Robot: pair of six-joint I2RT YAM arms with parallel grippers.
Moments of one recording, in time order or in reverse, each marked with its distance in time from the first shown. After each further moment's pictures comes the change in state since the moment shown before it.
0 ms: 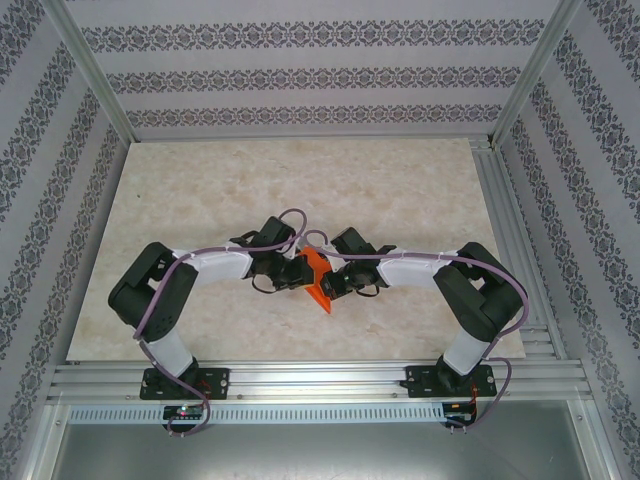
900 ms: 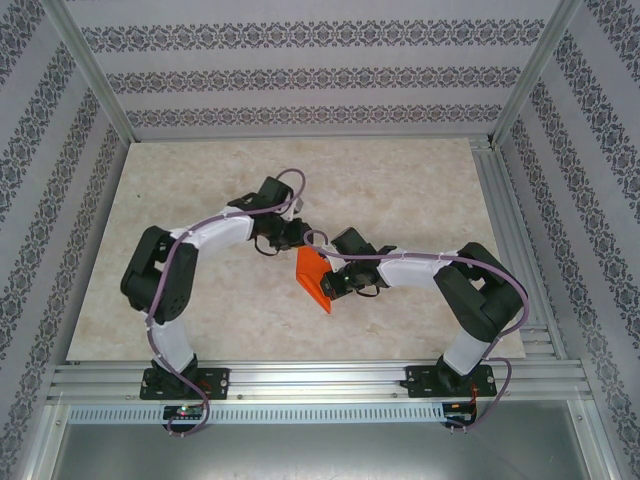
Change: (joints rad) left arm 0.134 0.089 0.352 -0.245 -0.103 0.198; right arm -0.001 -0.002 -0.005 0.007 -0.001 0.000
